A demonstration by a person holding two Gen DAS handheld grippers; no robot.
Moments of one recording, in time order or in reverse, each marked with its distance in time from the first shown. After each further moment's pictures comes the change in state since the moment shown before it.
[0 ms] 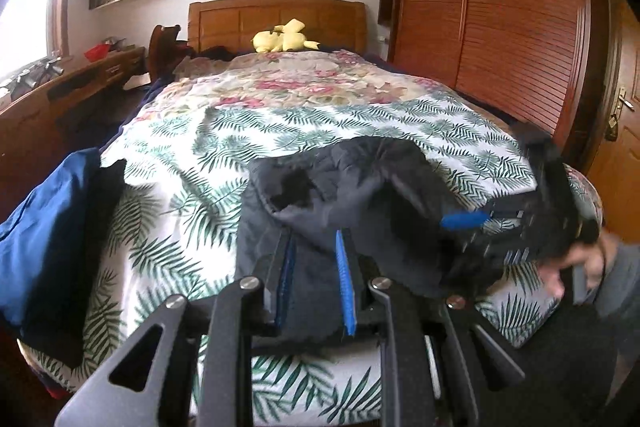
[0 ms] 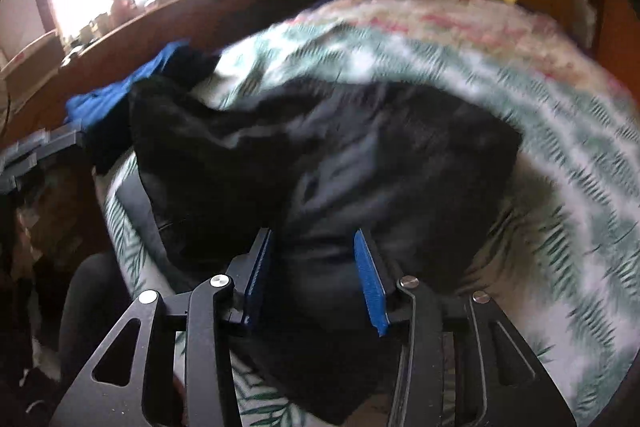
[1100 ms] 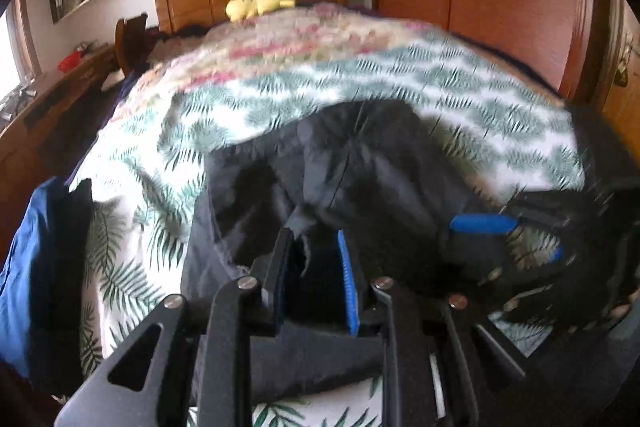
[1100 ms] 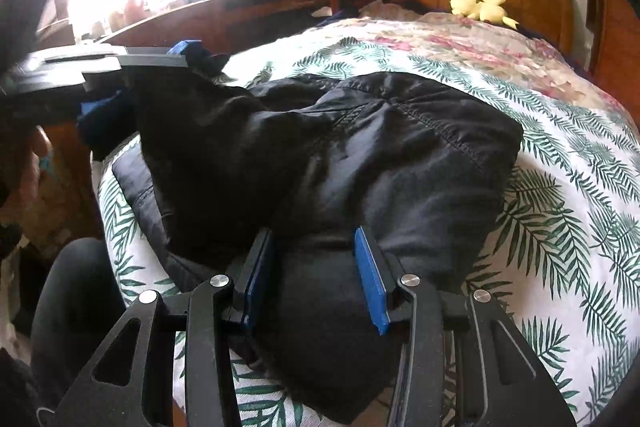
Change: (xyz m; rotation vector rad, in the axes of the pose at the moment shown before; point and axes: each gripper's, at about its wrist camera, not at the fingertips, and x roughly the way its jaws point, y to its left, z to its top) left arm 0.086 -0.050 0.024 0.137 0.204 0.045; right arm -0.003 0.009 -0.034 -0.055 -0.123 -0.042
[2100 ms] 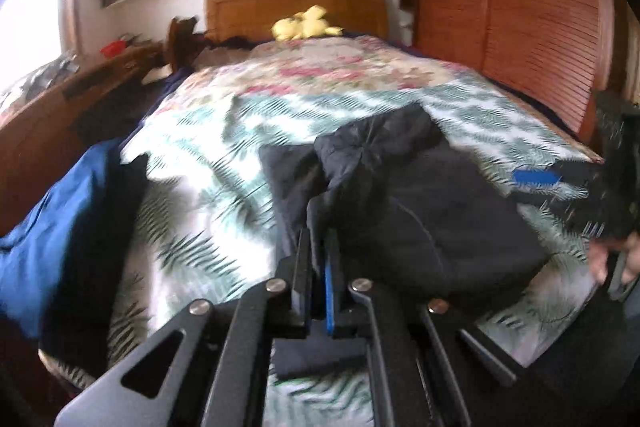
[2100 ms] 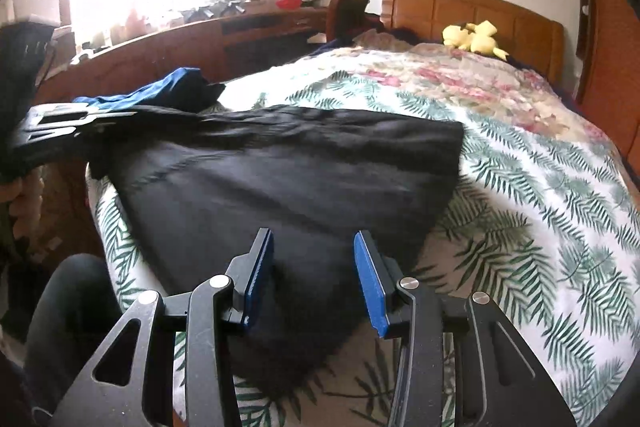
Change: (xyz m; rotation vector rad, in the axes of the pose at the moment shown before) left arm -0.054 0.090 -0.056 -0.151 -0.135 0.063; right arm -0.032 -0.002 0.026 -0.041 -0.088 -0.051
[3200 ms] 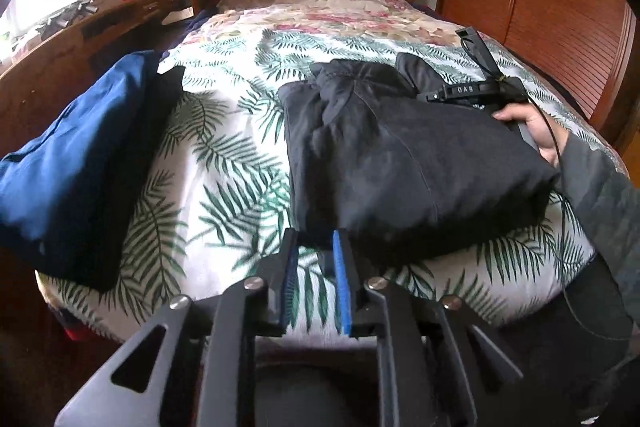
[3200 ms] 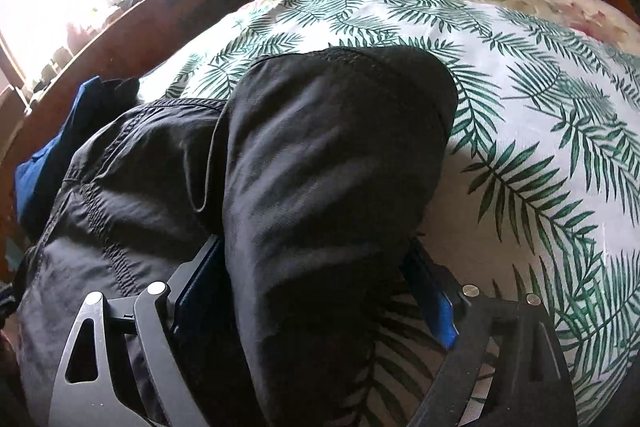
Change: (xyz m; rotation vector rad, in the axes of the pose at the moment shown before) left arm -0.017 0.026 -0.064 -0.067 0.165 0.007; right arm 0.217 -0.115 0.050 0.252 0.277 0.148
